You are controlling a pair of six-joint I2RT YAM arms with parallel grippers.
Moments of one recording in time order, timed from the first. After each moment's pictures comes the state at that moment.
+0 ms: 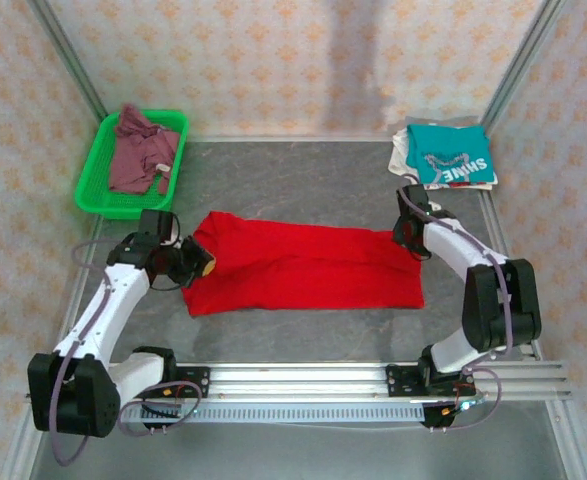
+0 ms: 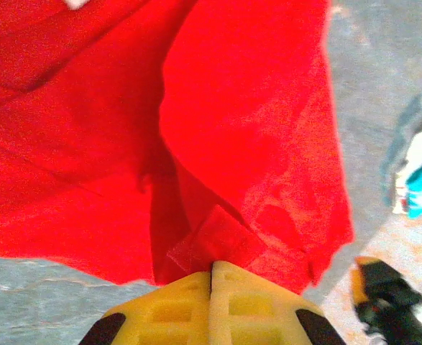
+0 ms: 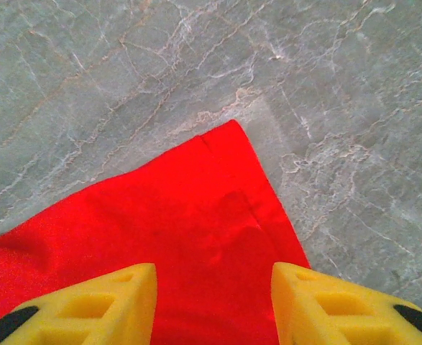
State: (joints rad) left arm -0.02 1.07 0.81 -0.77 0.45 -1.09; right arm 0.15 1.54 0.95 -0.58 0.25 0.59
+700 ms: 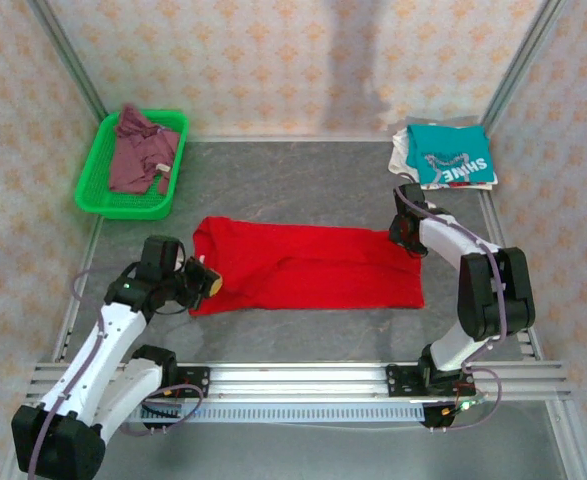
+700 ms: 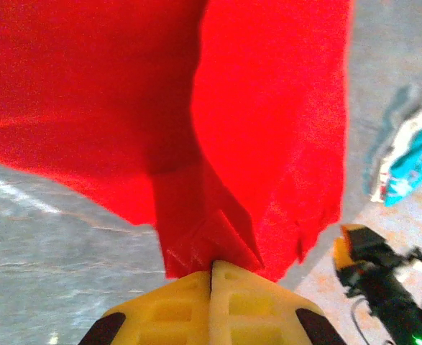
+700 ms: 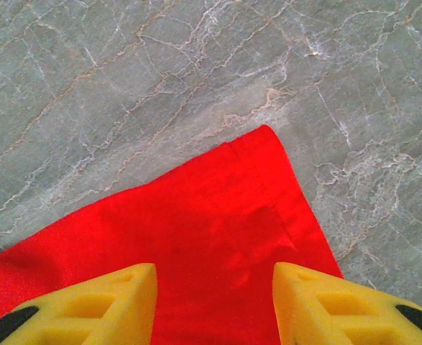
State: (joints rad) left arm -0.16 0.80 0.57 -0.74 0.41 -1.35; right arm 0.15 1.60 0.97 -0.54 0.21 0.59
